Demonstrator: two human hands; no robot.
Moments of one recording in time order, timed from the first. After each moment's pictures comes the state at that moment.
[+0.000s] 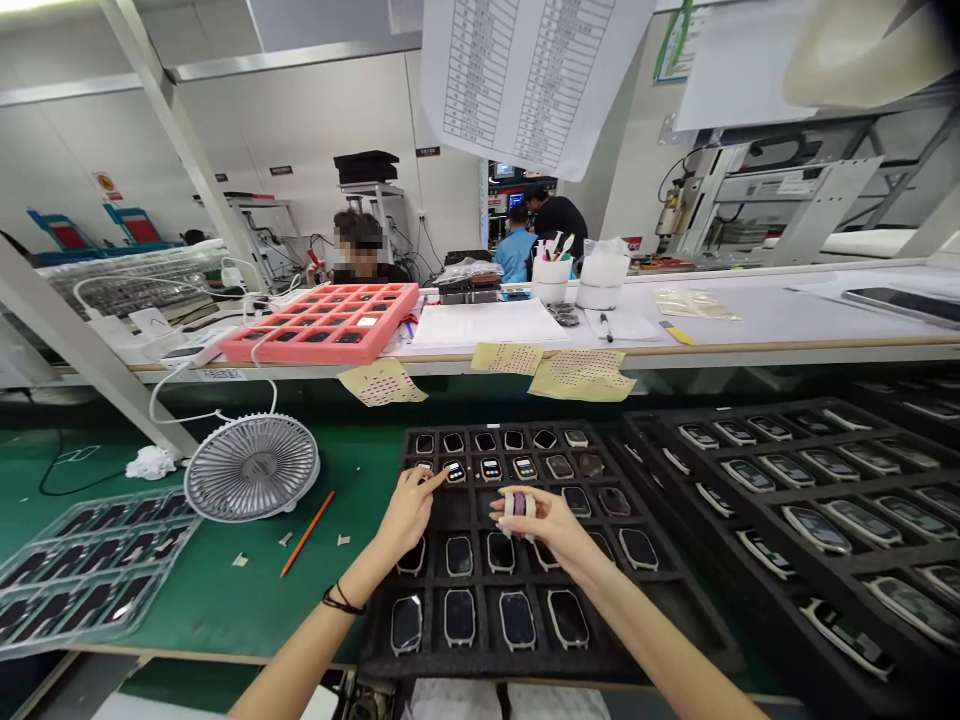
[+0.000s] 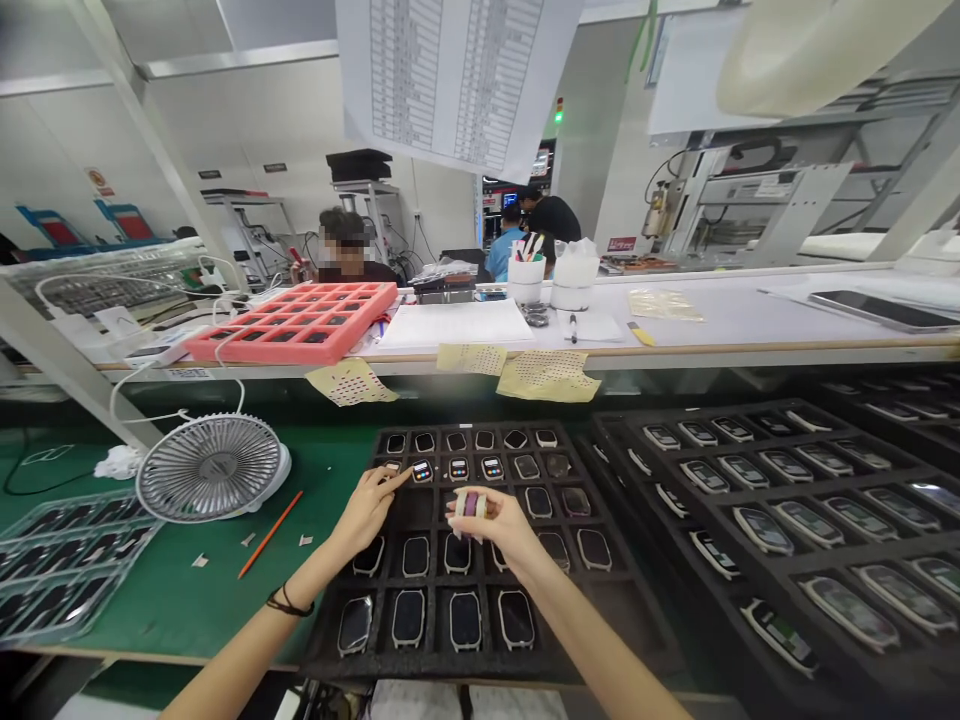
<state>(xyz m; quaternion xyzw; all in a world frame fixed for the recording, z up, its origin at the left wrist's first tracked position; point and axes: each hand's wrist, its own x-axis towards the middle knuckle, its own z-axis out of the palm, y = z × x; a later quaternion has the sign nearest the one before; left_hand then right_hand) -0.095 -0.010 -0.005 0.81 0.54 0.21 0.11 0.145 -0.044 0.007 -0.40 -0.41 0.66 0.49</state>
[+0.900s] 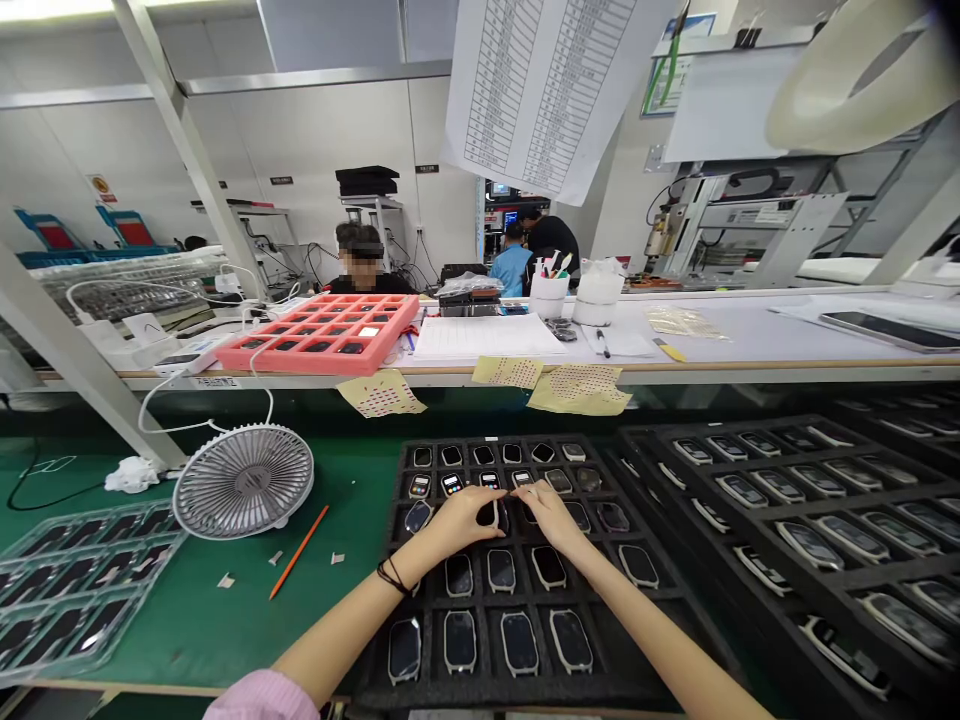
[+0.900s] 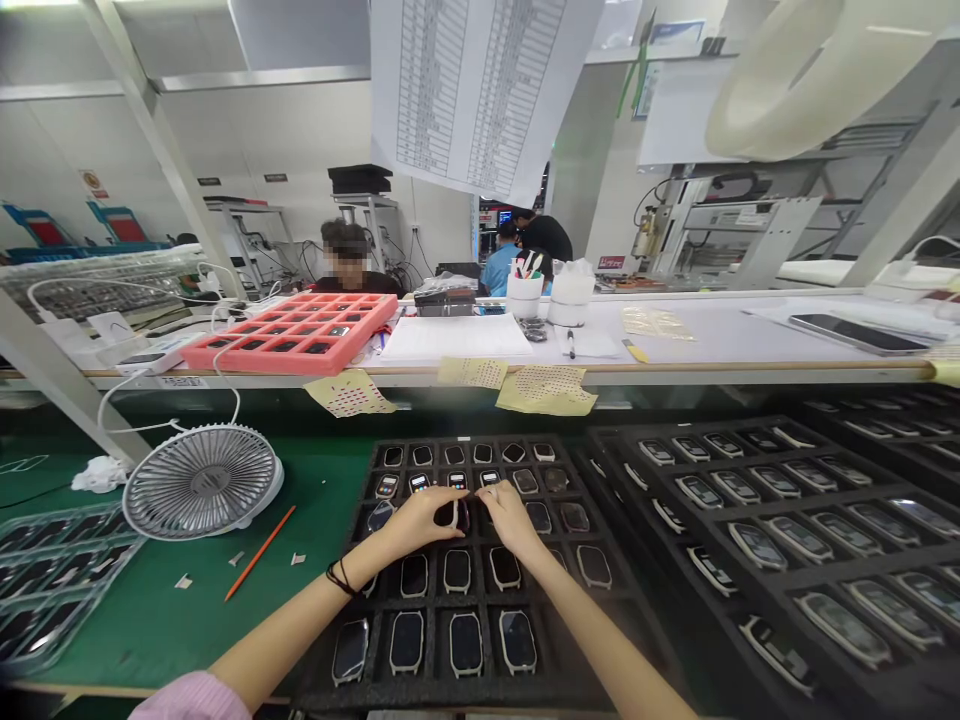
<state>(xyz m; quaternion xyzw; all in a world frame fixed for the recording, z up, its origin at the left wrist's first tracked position) -0.032 0.016 -0.006 0.87 0.38 0.24 0.22 0.162 0.008 -0.019 -0.55 -0.60 0.40 0.41</state>
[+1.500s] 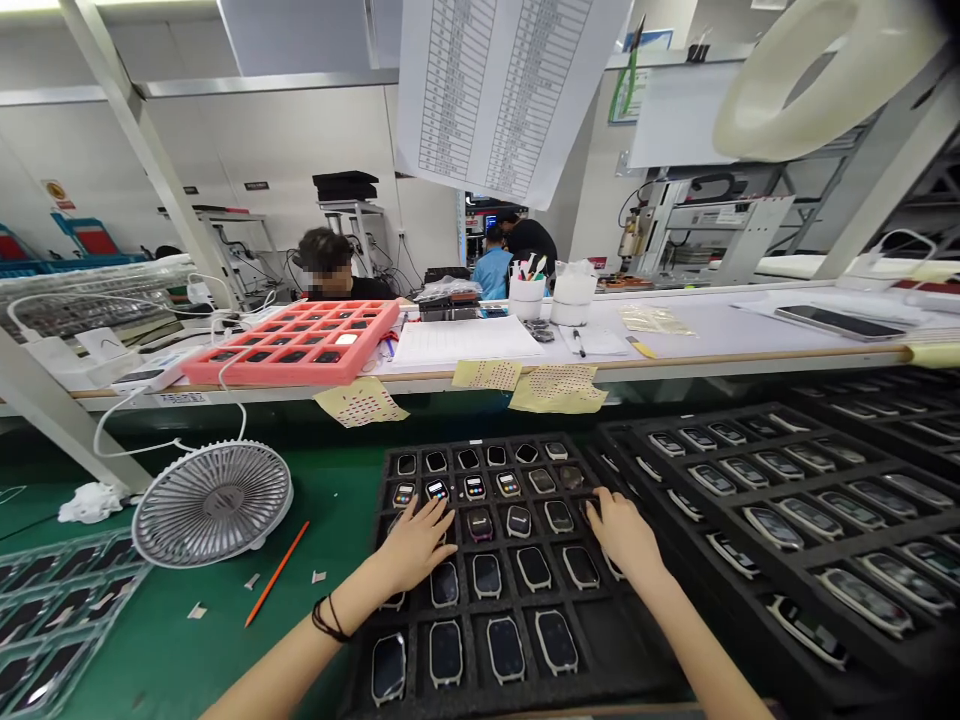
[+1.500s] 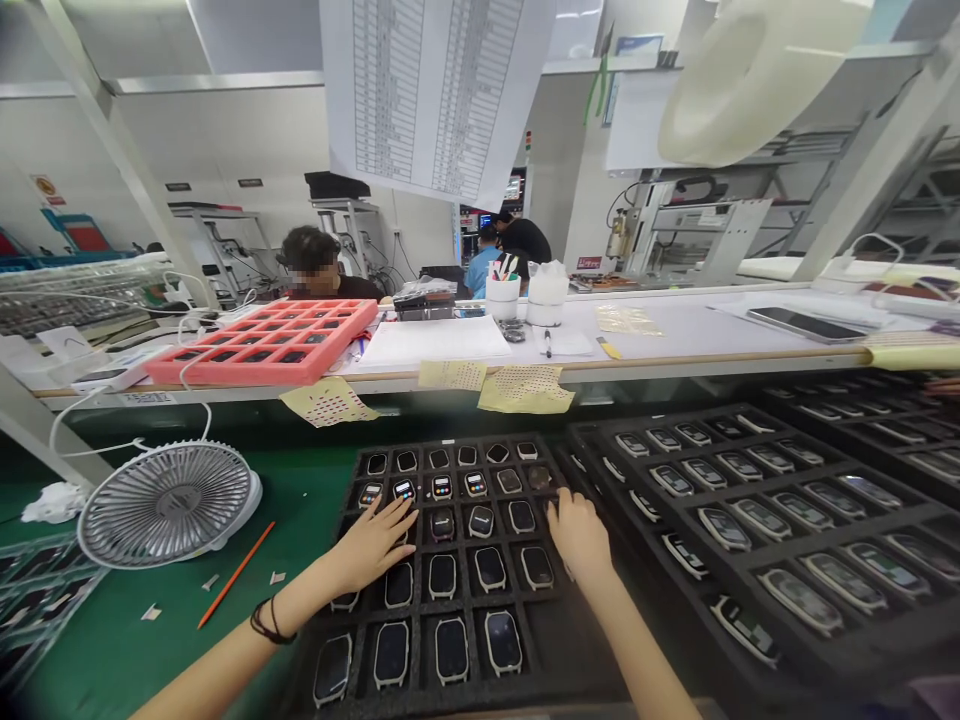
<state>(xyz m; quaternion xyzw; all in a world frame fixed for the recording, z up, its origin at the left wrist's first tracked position) -0.073 -0.007 -0.004 0.92 0.40 0.05 0.02 0.256 -0.024 -0.024 -0.76 -0.63 0.00 0.15</state>
